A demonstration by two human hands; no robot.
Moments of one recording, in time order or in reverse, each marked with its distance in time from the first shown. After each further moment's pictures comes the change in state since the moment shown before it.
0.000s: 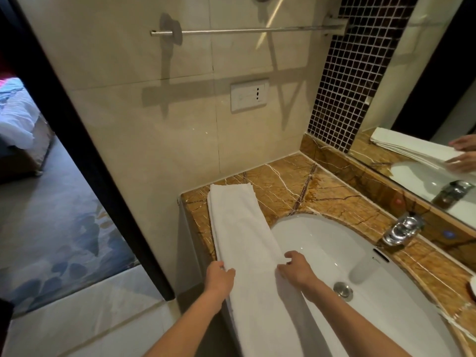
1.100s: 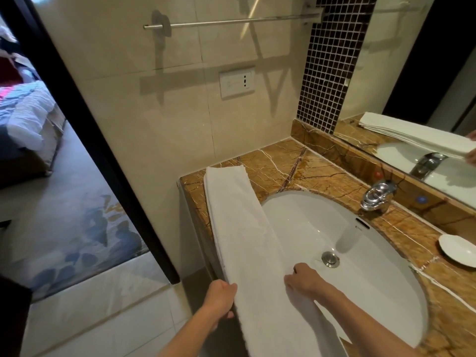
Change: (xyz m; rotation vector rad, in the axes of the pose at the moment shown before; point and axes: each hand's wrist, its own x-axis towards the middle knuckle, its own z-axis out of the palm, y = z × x) left_hand -0.091 -0.085 0.014 0.020 -0.121 -0.099; right_hand -0.055 0.103 0.001 -0.265 -0.128 0.021
